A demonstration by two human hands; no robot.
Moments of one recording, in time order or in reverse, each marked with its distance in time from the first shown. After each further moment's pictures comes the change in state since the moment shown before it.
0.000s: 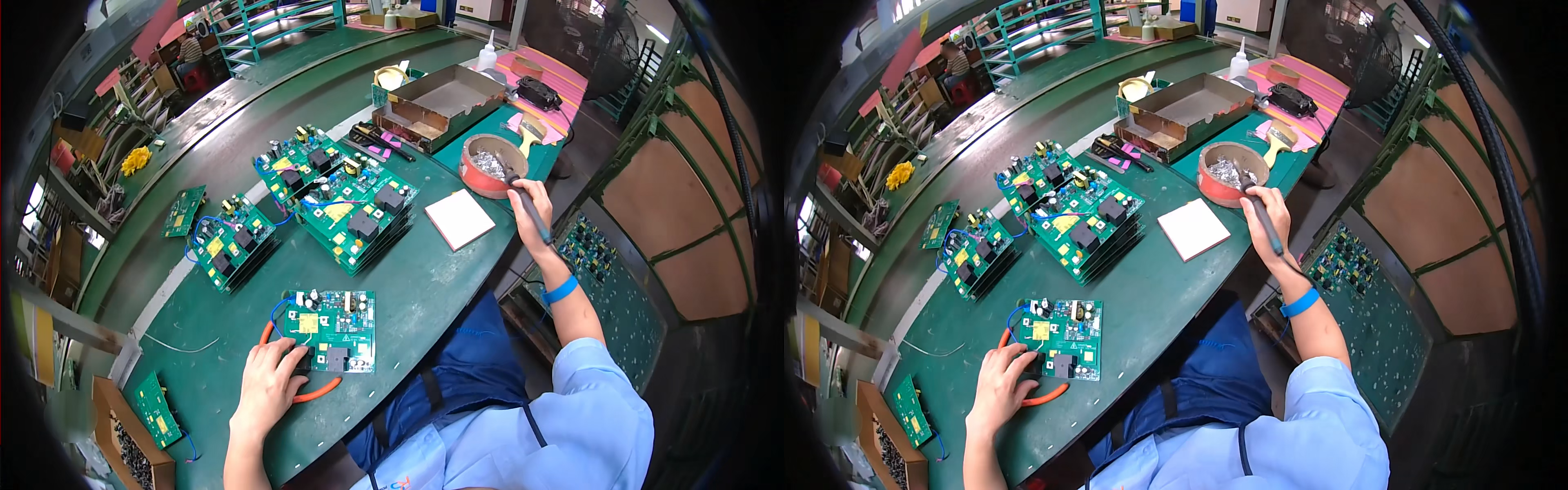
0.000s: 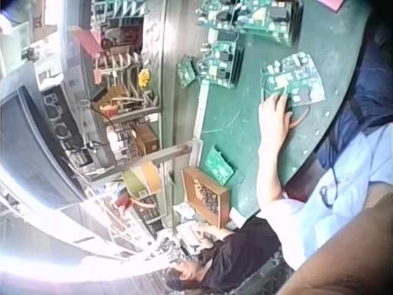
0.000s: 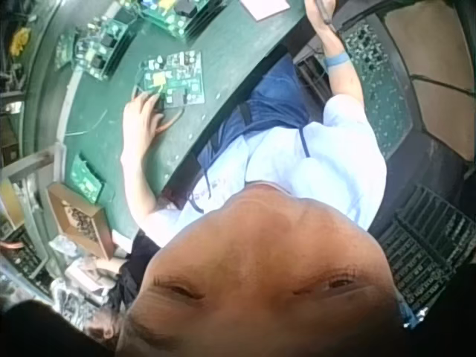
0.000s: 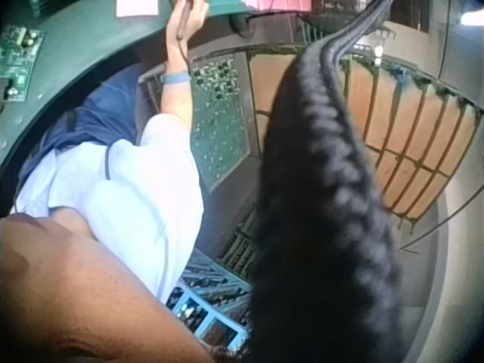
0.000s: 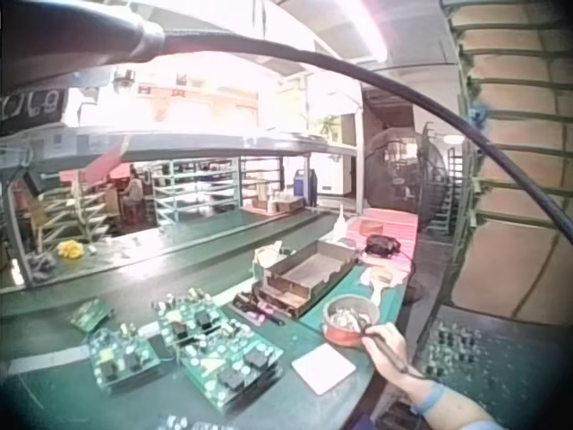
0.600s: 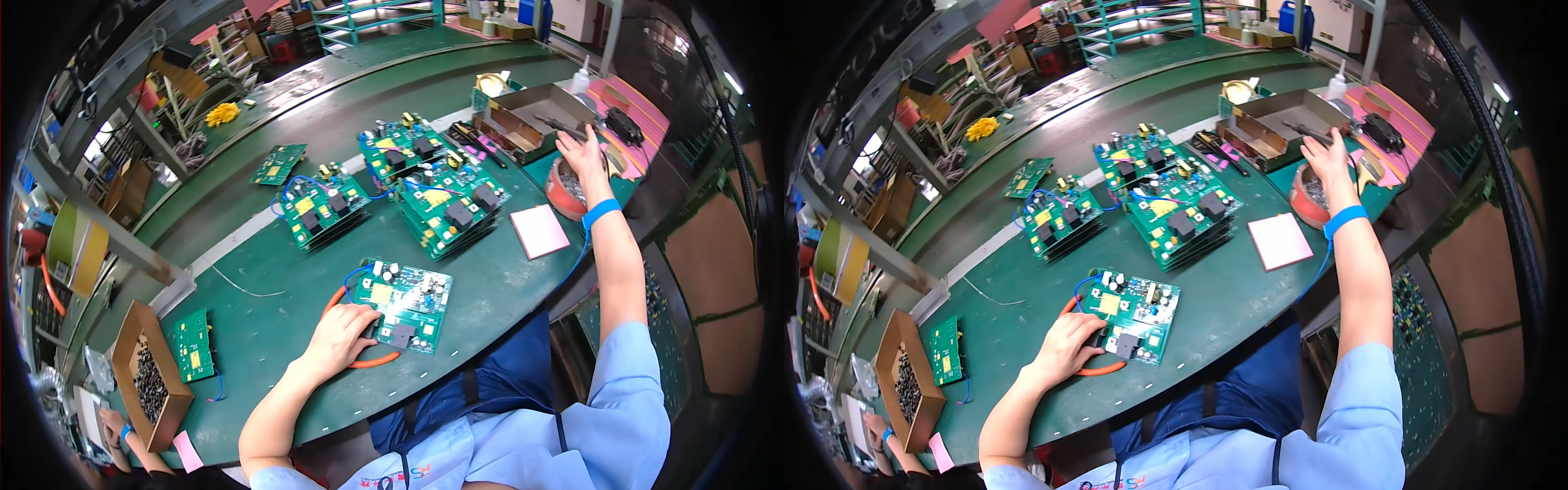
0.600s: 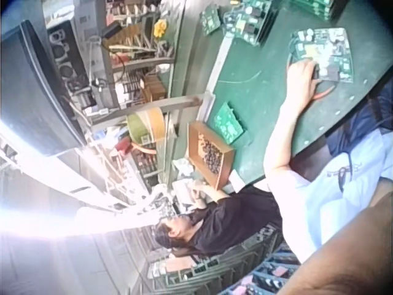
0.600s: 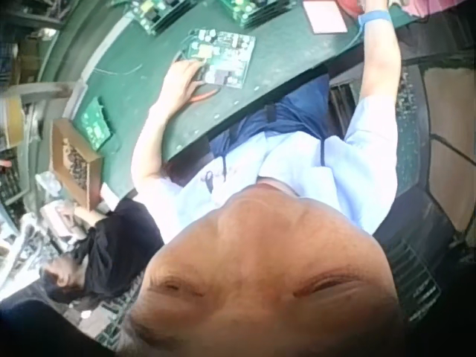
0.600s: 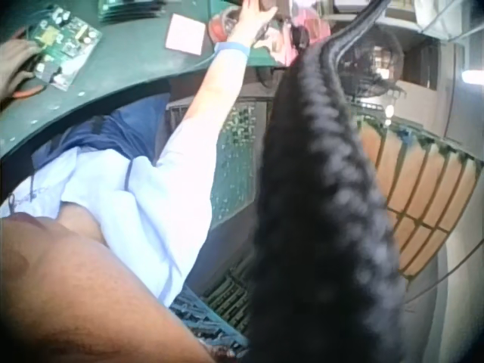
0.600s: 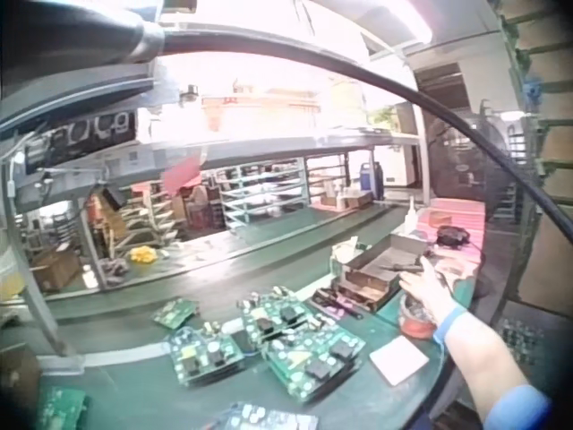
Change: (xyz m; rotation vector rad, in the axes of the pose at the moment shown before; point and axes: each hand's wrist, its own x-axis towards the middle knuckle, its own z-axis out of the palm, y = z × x) left_hand -0.004 -0.018 0.025 -0.106 0.145 0.073; right_hand 0.146 0.058 0.109 1.452 0.112 1.135
